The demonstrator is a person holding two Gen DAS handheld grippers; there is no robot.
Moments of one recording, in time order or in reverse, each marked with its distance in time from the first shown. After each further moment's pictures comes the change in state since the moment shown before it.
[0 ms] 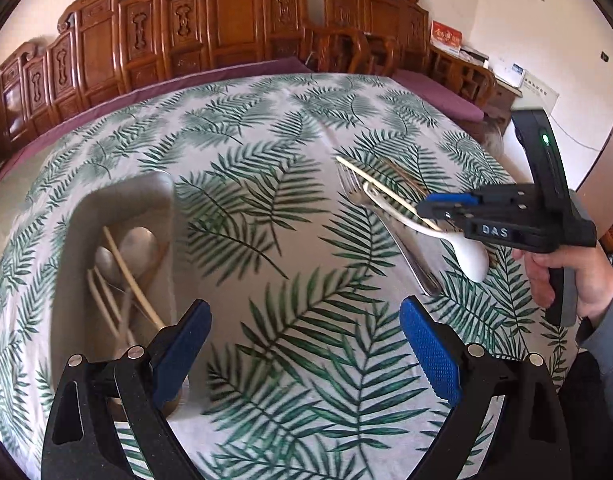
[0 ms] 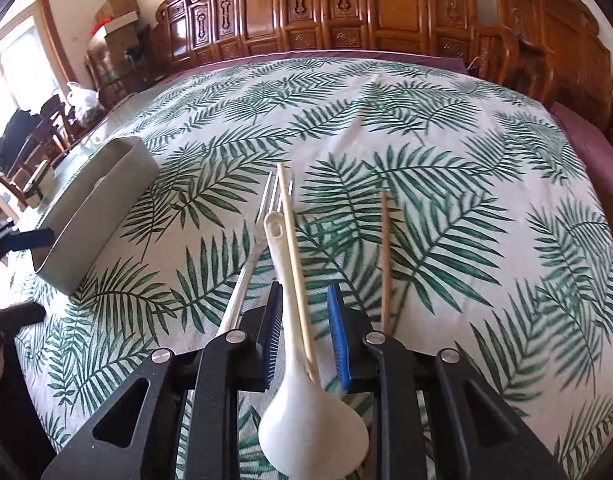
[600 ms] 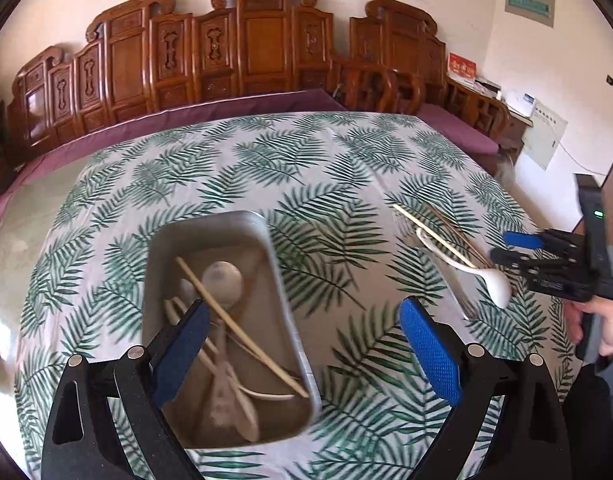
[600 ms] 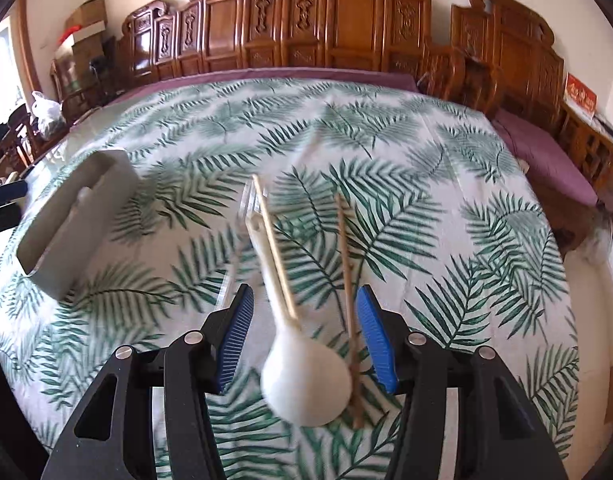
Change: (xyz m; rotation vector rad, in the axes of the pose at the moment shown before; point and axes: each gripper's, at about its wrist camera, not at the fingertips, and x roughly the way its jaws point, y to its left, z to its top) left arm -0.042 0.070 0.013 -0.032 -0.105 0.036; right arm -0.044 0.012 -0.019 0.043 -0.058 -0.187
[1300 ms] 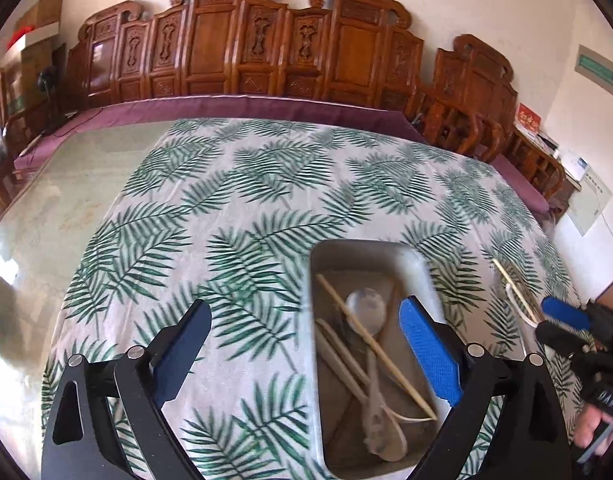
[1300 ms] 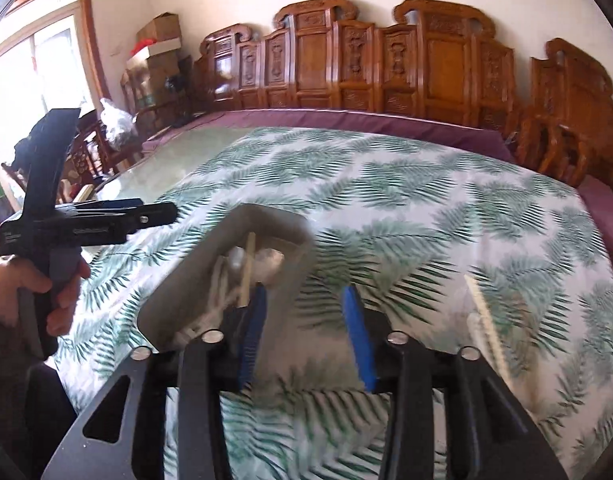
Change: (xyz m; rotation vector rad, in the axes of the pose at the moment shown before) left arm -0.009 0.135 0.010 -0.218 -0.033 0.105; right arm -0.037 0.171 0.054 -0.093 -0.146 0.191
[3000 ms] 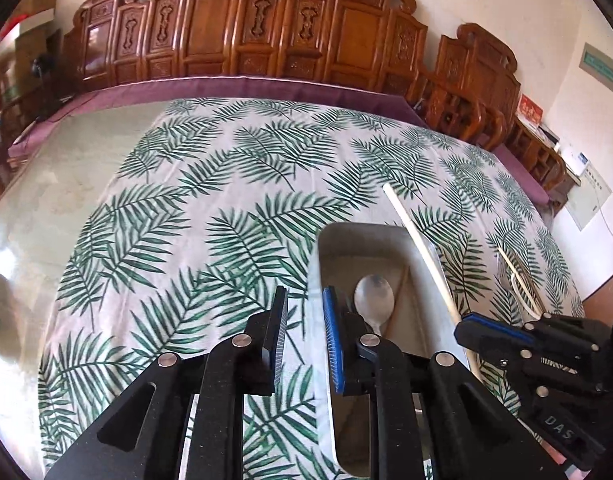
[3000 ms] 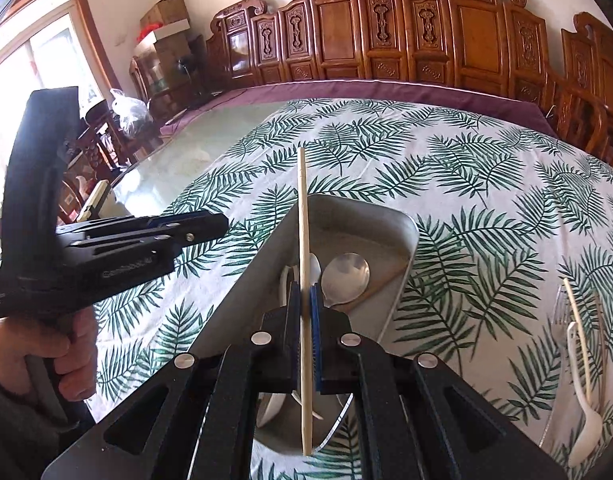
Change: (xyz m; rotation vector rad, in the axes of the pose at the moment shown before) left arm 0.013 0.018 0.001 -0.027 0.069 -0.009; right arm 0.081 0.075 0.028 0.046 0.111 0.112
